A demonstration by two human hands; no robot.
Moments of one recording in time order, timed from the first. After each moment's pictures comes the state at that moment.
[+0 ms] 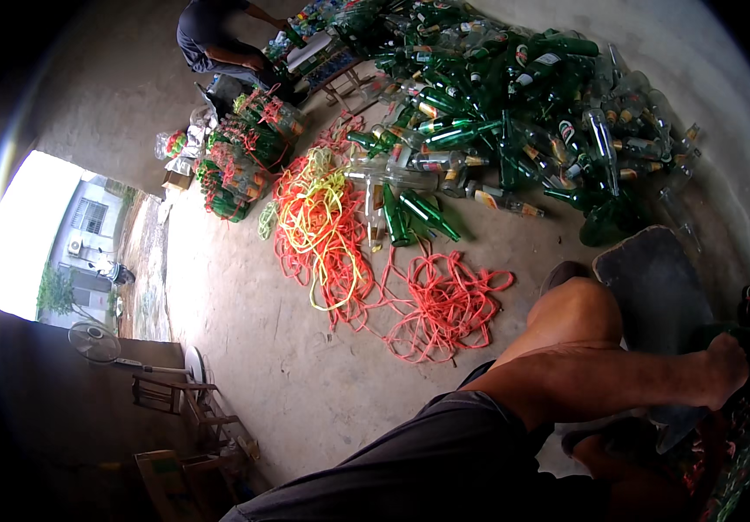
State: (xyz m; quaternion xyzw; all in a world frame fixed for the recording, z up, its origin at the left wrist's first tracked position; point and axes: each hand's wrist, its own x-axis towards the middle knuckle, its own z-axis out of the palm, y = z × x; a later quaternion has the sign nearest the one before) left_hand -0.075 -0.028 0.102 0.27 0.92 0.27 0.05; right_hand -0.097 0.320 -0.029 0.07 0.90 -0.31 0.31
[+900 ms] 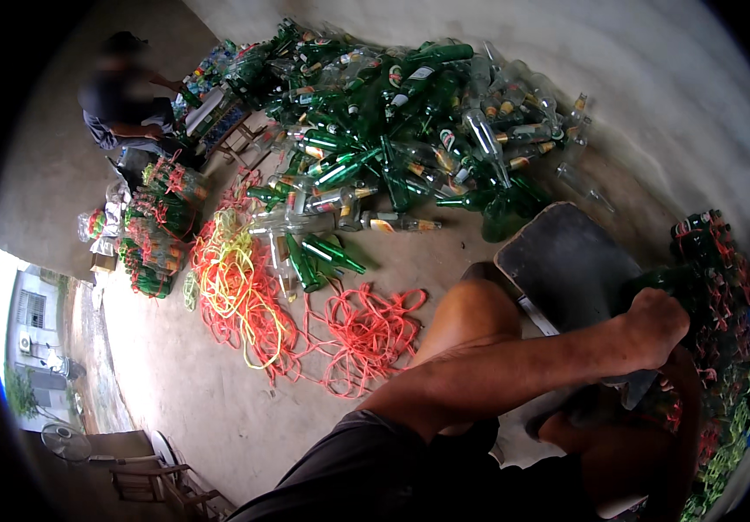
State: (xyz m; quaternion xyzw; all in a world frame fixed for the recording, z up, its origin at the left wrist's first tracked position) left_hand -0.049 -0.054 0.124 0.27 0.89 0.36 -0.03; right_hand -0.089 0.251 0.031 0.02 0.89 -0.32 0.33
